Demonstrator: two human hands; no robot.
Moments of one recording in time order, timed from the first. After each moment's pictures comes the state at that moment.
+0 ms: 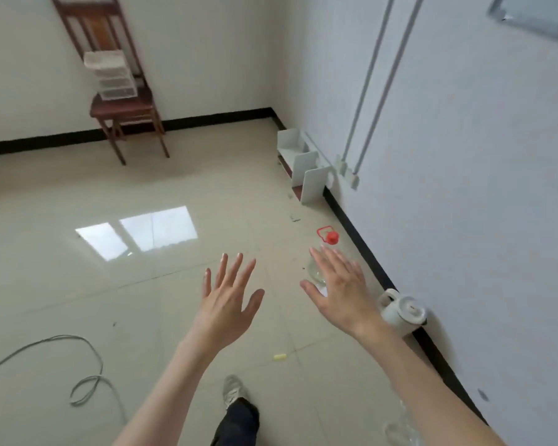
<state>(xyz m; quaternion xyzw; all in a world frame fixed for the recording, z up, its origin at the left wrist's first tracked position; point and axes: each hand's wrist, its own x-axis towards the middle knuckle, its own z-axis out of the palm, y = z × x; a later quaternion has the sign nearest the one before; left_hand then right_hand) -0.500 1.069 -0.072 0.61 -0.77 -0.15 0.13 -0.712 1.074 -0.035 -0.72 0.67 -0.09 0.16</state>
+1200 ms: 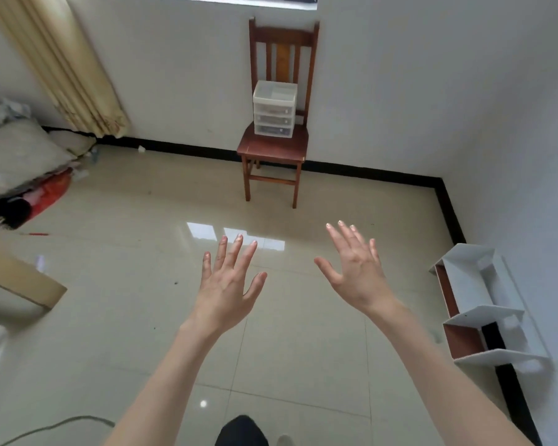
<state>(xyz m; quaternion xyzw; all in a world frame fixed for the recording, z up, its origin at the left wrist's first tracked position) -0.061 0.432 -0.045 0.78 -0.60 -0.10 0.17 -0.262 0.323 -0.020 -0.85 0.48 -0.12 0.17</state>
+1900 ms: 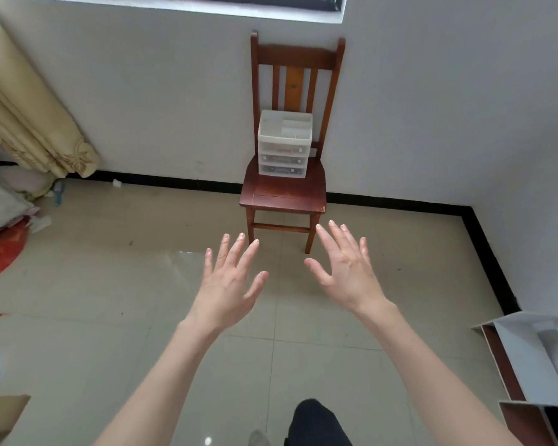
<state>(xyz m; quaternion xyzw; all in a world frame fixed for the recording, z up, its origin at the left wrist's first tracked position) 0.222 0.067 -0.055 0.75 -0.63 -0.13 0.15 0.027 -0.022 -0.029 -0.84 0.51 -0.09 0.18</state>
